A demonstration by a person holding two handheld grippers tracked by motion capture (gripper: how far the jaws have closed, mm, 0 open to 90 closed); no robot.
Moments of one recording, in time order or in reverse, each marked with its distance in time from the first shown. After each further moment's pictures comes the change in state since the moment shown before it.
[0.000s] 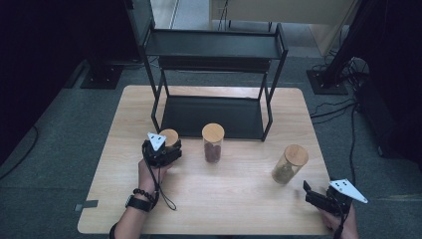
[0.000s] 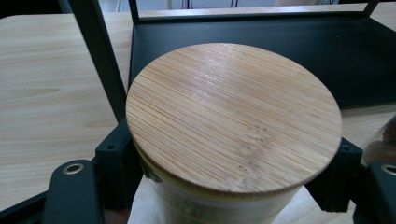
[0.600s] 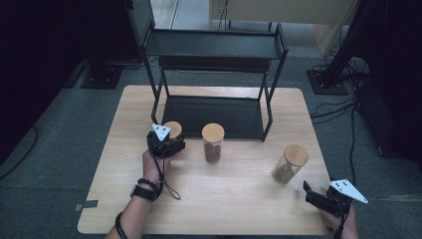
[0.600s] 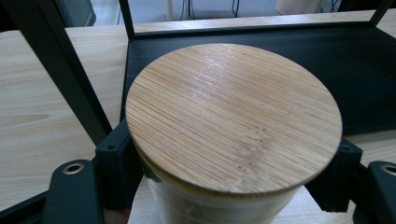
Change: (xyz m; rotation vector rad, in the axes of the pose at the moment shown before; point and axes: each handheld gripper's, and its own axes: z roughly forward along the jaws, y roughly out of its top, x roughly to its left) left arm -0.005 0.019 0.020 -0.002 0.007 0.009; right arm 0.000 0.000 0.000 -0.003 0.003 -0.005
